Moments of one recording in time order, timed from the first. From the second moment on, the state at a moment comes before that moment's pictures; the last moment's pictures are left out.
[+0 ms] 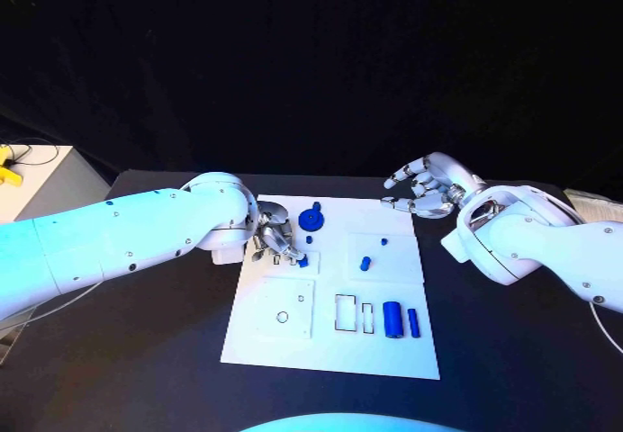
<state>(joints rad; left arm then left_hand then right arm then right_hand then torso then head) 1.32 -0.71 -0.09 1.43 -1.03 0.26 -0.51 1.16 -0.14 0.40 0.29 0.26 0.79 0.11 0.75 0.54 1.07 0.03 1.13 0.80 1.46 -0.03 1.44 1.30 0.17 1.07 0.08 1.10 0.65 1.35 -0.89 -0.15 1.67 -1.05 -0.56 -0.20 1.46 -0.17 0.15 0.29 0.25 0.93 0.16 0.22 0.26 1.47 0.08 1.45 1.31 1.47 0.00 1.54 1.31 0.01 1.47 0.11 1.56 1.31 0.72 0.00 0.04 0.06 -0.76</state>
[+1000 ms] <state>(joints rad) 1.32 -0.80 -0.08 1.52 -0.95 0.06 -0.47 1.40 -0.19 0.47 0.26 0.26 0.73 0.13 0.73 0.56 0.92 0.05 0.99 0.60 1.36 -0.01 1.32 1.07 0.17 0.99 0.09 1.05 0.56 1.34 -0.86 -0.16 1.67 -1.12 -0.48 -0.17 1.57 -0.18 0.31 0.23 0.24 0.94 0.16 0.22 0.26 1.47 0.08 1.45 1.31 1.47 0.00 1.54 1.31 0.01 1.47 0.11 1.56 1.31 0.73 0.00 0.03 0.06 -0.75</state>
